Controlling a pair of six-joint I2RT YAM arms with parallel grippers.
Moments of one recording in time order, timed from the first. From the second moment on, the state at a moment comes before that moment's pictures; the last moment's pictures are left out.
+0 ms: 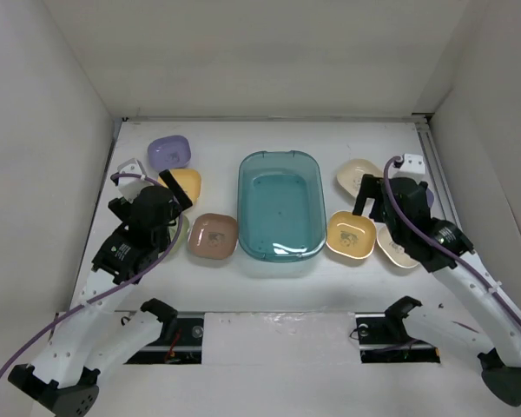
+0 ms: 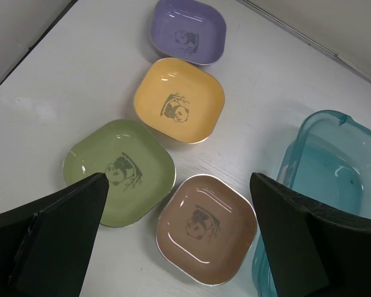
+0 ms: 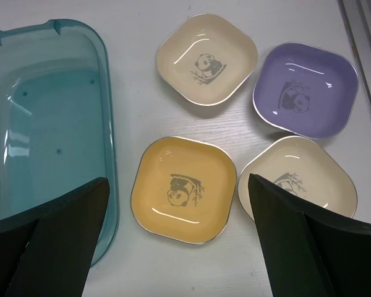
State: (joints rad) left arm -0.50 0.76 0.96 -0.72 -0.73 -0.65; right arm 0.56 0.86 1.02 -0.71 0.56 0.41
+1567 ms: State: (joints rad) left arm -0.50 0.76 0.96 -0.70 -0.66 -0.62; right arm 0.11 2.09 1.65 -0.46 0.02 0.40
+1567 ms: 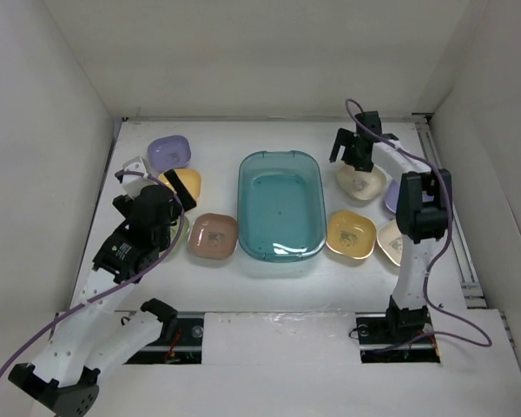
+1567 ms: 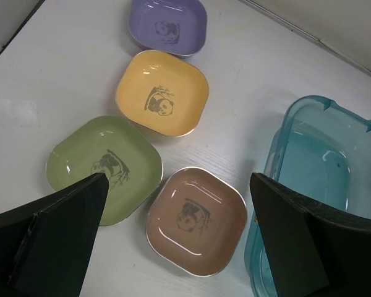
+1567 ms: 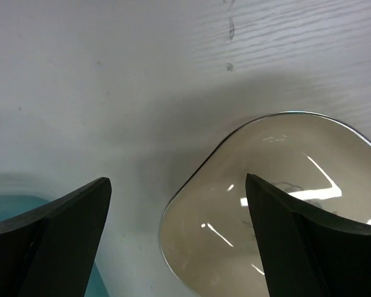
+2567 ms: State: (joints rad) left arm -0.50 0.75 0.96 -0.70 -0.67 -0.63; right arm 0.25 2.06 1.94 -0.63 0.26 0.41
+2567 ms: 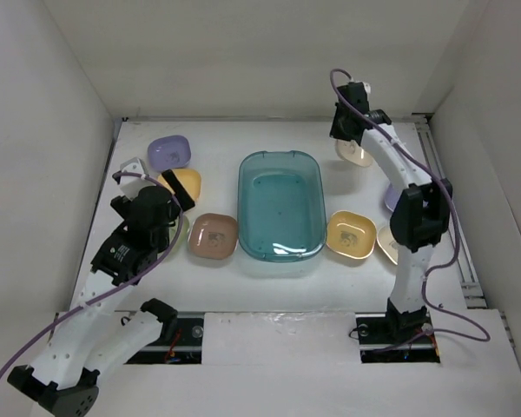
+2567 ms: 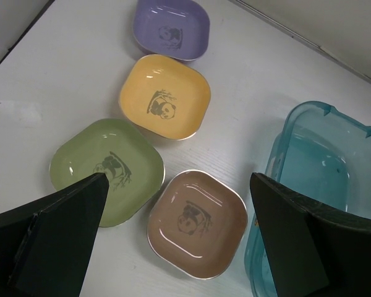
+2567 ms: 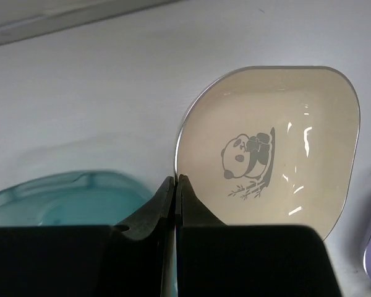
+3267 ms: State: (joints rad) left arm -0.34 0.80 0.95 -0.71 -0.54 -0.76; right arm 0.87 2.07 1.87 -0.73 0.51 0.53
